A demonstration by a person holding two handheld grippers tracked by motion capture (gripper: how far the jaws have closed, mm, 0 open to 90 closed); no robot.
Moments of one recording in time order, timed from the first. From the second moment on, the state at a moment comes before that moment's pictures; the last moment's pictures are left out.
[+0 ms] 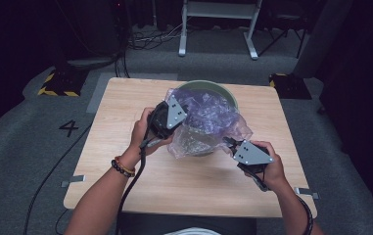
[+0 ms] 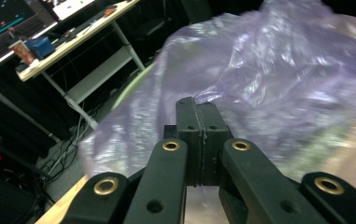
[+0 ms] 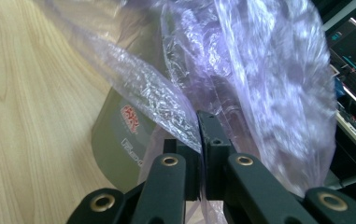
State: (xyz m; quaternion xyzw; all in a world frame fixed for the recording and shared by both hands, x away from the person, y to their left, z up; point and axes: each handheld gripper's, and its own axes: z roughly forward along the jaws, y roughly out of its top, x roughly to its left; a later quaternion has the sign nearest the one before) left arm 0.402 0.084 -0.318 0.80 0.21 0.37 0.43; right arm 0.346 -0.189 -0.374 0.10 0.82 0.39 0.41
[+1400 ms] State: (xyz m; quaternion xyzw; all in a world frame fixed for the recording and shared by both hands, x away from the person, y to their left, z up) left arm 0.443 0.128 -0.330 0.77 0.28 0.36 0.45; right arm 0.312 -0.197 -0.348 0.03 0.82 0.44 0.36
